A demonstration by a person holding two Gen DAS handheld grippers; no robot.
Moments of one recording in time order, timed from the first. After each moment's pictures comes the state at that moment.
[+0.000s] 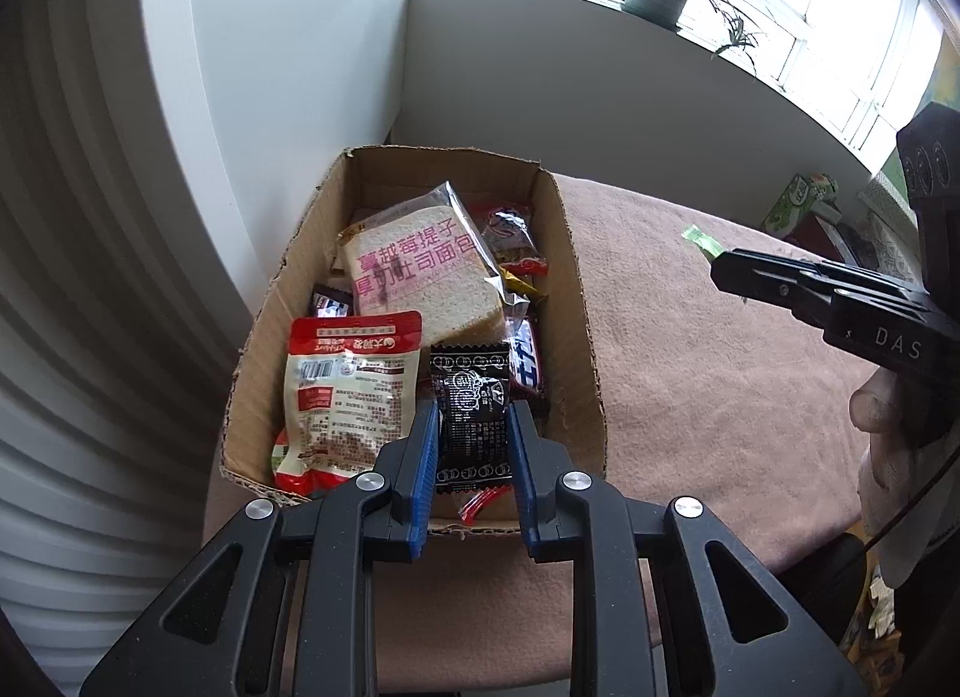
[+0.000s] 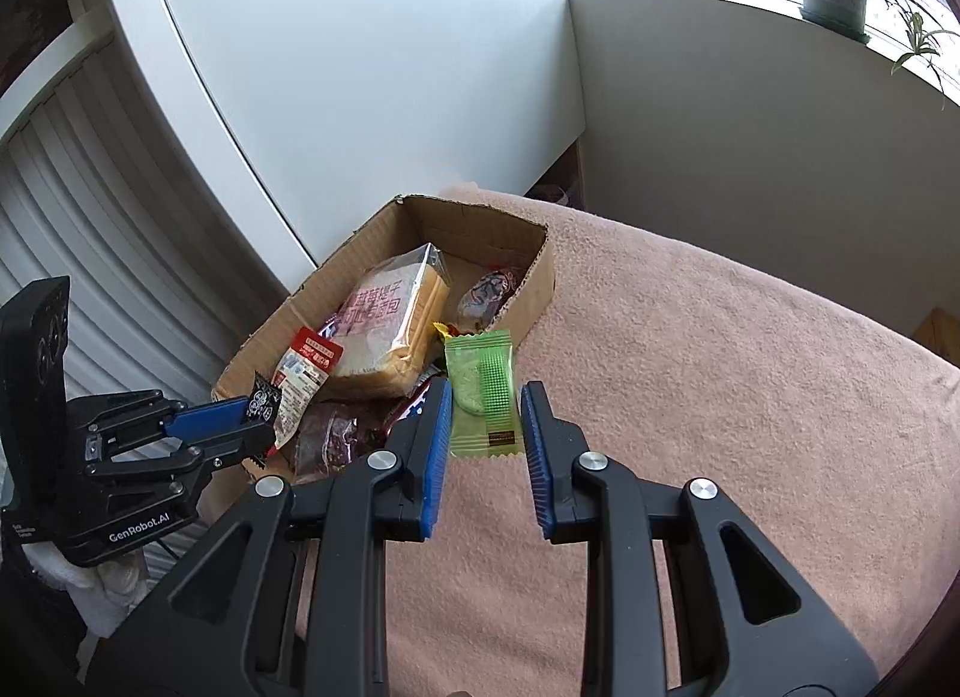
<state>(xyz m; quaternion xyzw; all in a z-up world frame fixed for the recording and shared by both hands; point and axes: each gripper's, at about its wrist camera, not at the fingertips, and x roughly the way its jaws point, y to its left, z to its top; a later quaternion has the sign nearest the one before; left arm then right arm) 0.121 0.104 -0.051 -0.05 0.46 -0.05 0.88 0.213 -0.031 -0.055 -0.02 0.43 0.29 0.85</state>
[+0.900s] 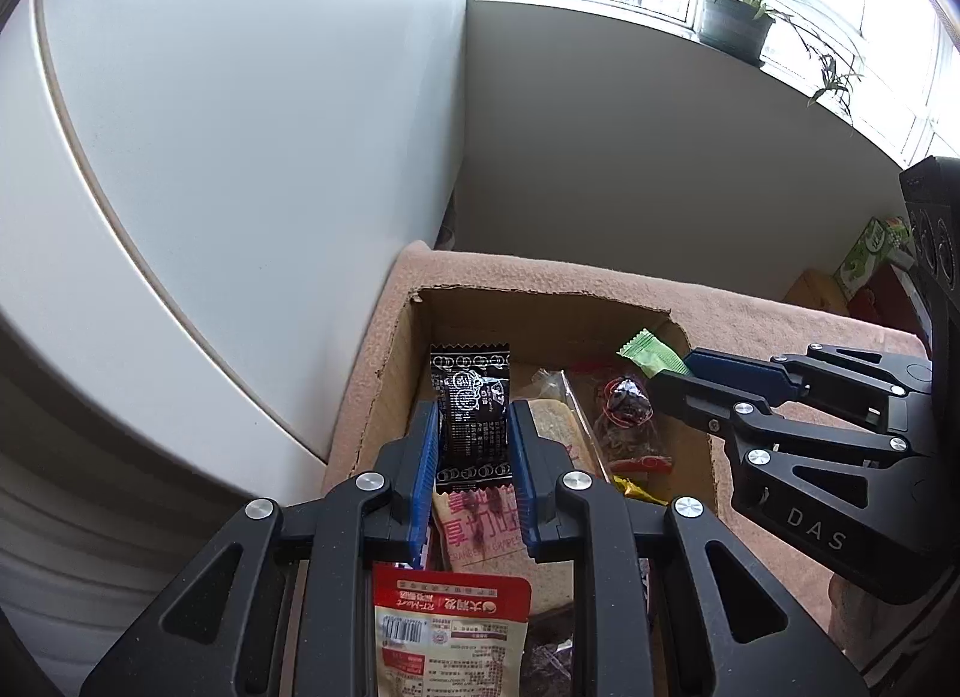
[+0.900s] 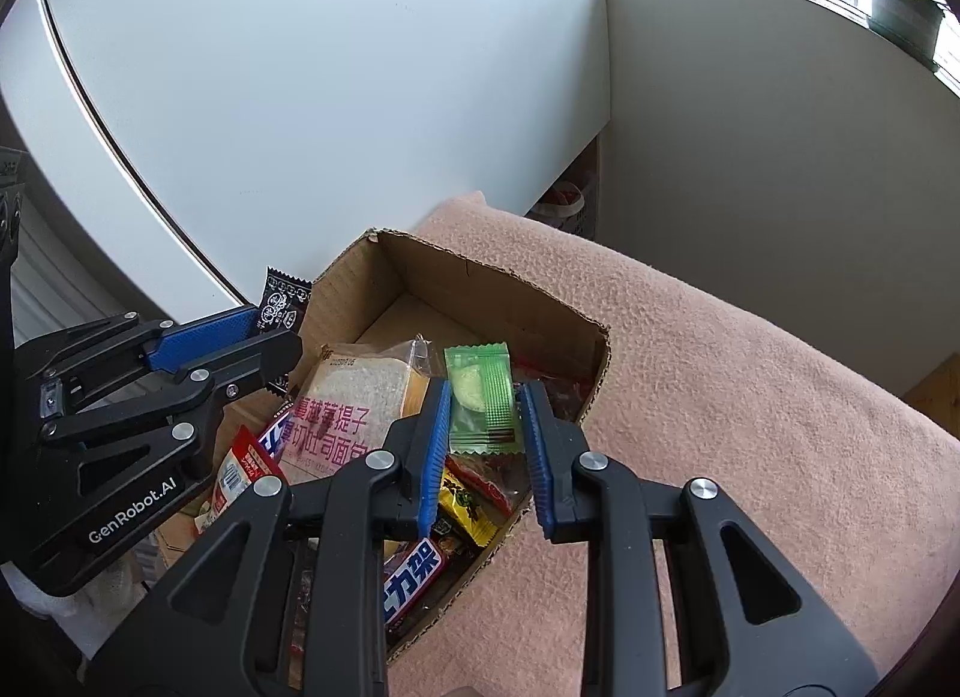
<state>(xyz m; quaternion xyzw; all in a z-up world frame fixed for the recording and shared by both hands) 0.240 0.127 -0.044 -0.03 0.44 0.02 0.90 0.297 0.040 -0.082 -0.04 0.46 0.29 0.84</state>
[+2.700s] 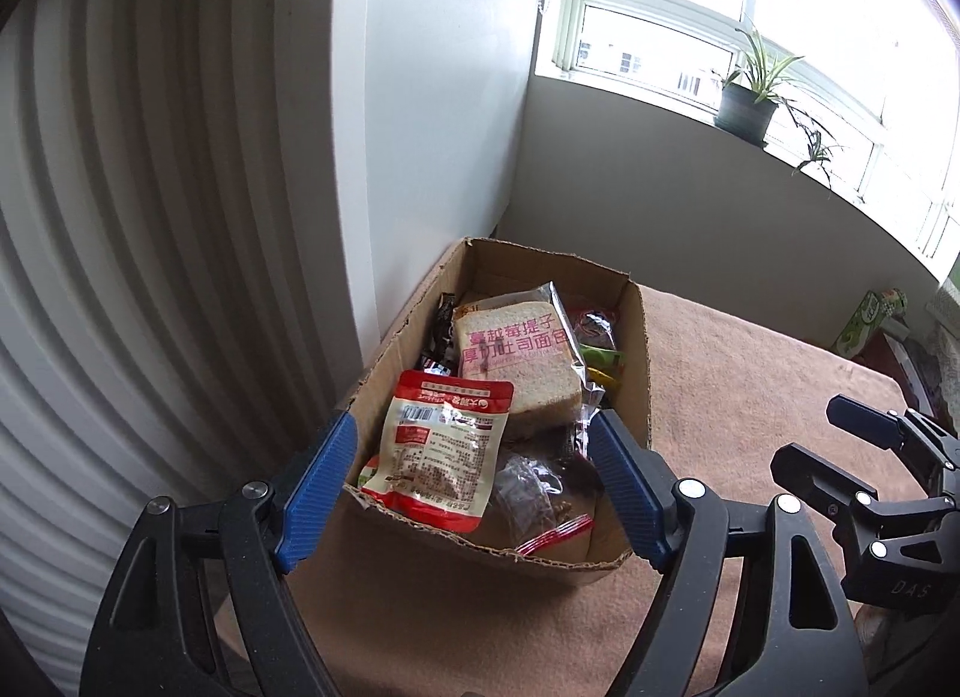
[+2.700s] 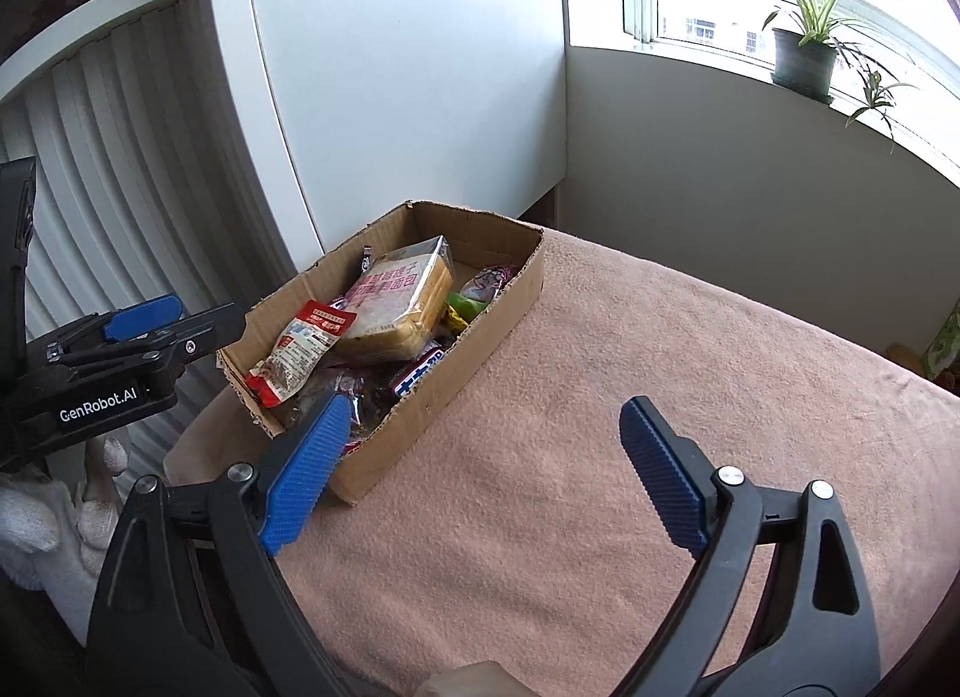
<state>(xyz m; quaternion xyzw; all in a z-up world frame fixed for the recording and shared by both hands) 0.078 0.116 -0.025 -0.09 0.35 0.09 0.93 0.120 -0.050 -0.041 -0.06 0.35 0.27 0.90</state>
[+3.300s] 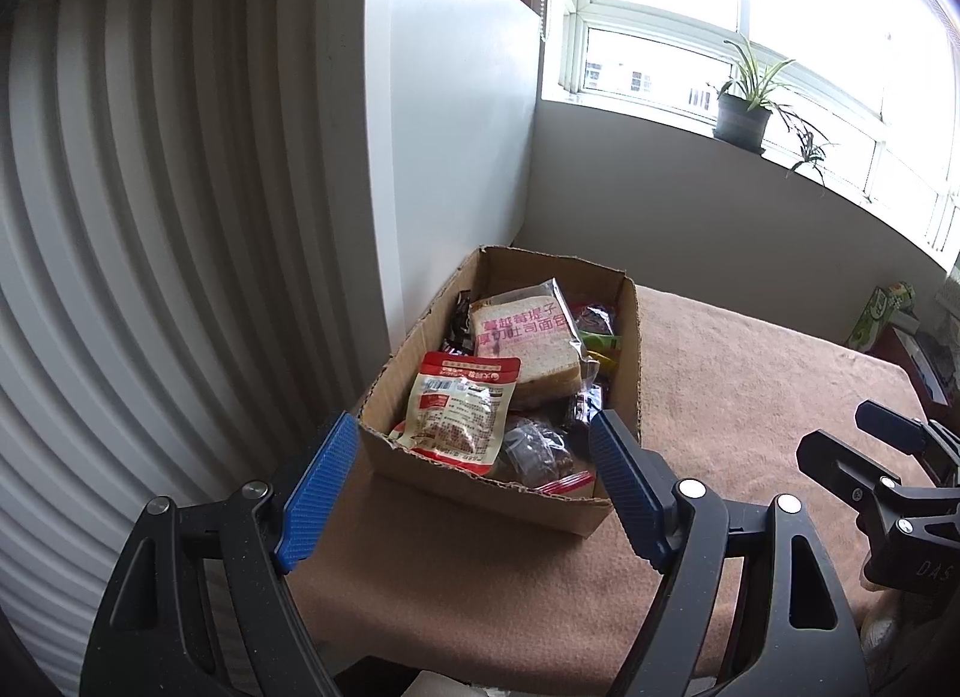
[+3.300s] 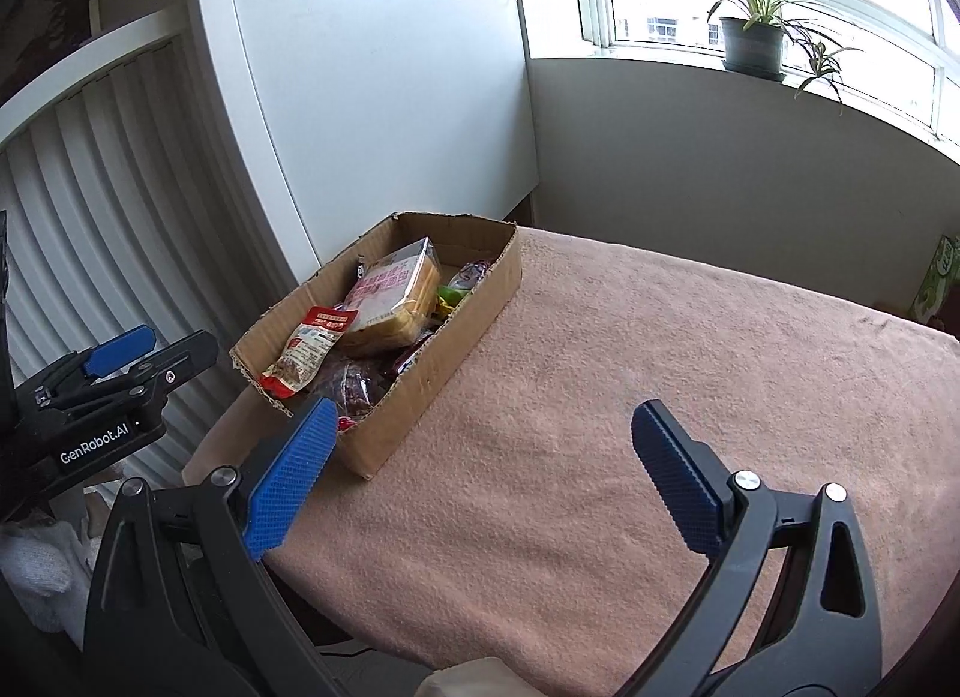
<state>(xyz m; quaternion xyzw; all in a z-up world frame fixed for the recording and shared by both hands) 0.038 0.097 -0.018 -0.06 0.32 0.12 0.94 0.089 -0.071 -0.038 -0.01 0.35 0.24 0.91</state>
